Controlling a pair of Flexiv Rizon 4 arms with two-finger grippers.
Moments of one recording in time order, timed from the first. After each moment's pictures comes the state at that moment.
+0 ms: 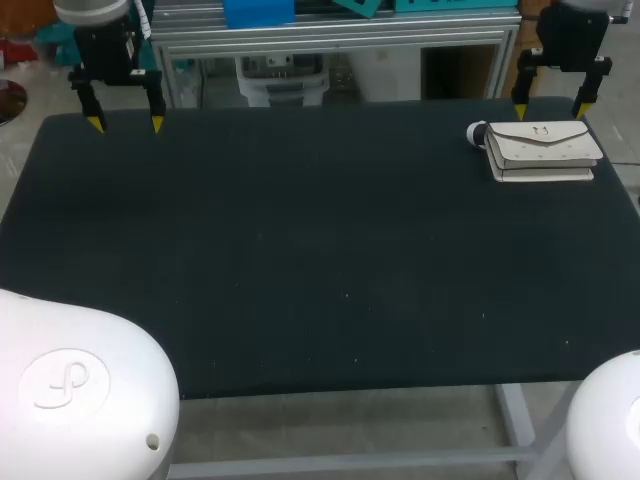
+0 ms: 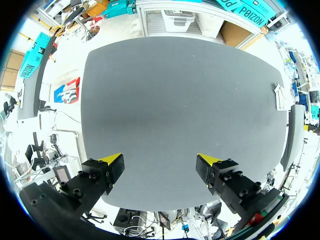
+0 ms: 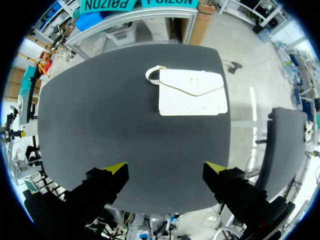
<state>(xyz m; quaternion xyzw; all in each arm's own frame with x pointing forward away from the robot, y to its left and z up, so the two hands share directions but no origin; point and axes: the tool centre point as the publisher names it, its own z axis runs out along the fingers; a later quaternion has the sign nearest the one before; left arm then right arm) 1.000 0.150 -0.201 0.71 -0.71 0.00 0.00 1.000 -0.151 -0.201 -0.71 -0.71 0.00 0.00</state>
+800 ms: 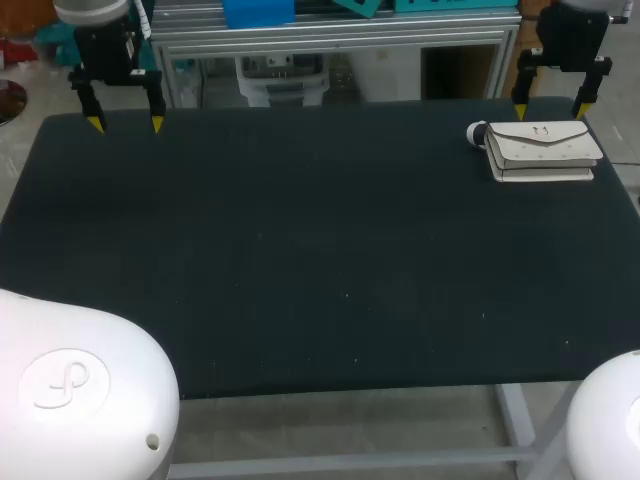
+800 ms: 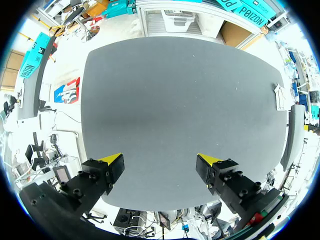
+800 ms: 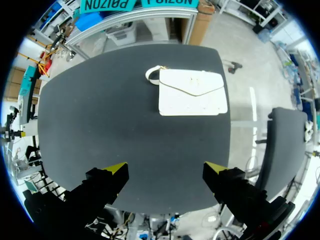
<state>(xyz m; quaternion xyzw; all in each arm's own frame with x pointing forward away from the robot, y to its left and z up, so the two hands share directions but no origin) 1.000 0.150 -0.201 0.71 -0.71 0.00 0.00 1.000 -0.151 -0.201 -0.71 -0.71 0.00 0.00</state>
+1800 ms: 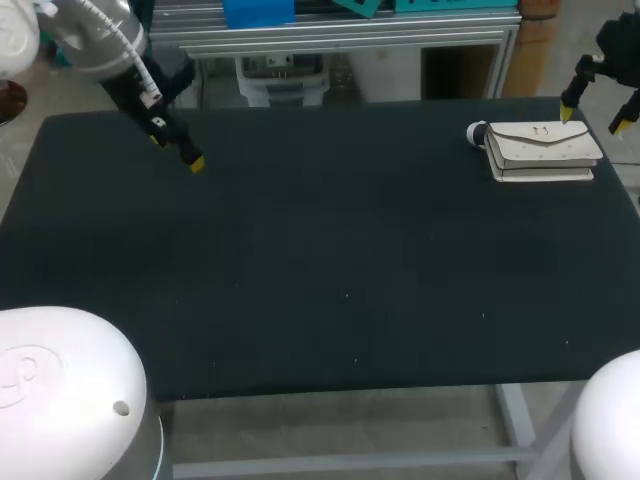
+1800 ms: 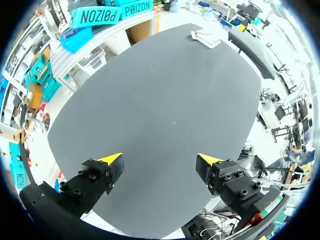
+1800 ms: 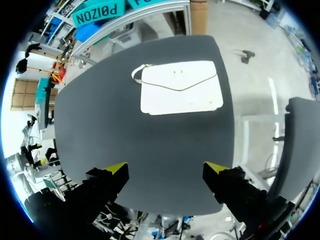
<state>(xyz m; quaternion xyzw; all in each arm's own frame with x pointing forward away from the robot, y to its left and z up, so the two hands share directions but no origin) 0.928 0.058 -0.202 0.36 -0.92 0.15 -0.03 1.005 -0.228 -0.228 -0.72 -0.69 -0.08 0.09</state>
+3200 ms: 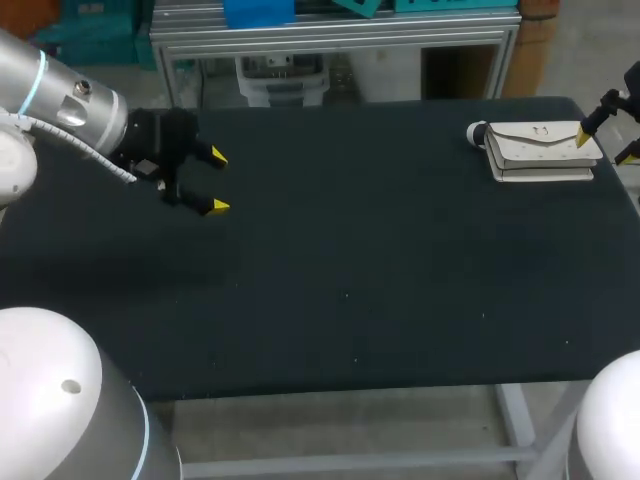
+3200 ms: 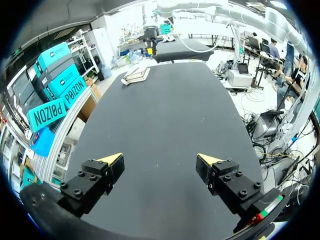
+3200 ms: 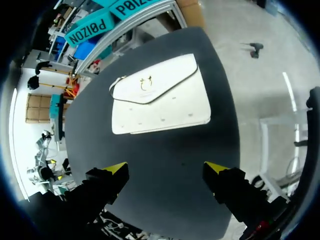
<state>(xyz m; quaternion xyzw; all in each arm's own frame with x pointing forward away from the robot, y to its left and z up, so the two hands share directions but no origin) 0.920 0.001 -0.255 0.01 -0.93 0.35 -0.12 1.033 -0.279 -0.312 -0.73 -0.65 -0.17 0.13</state>
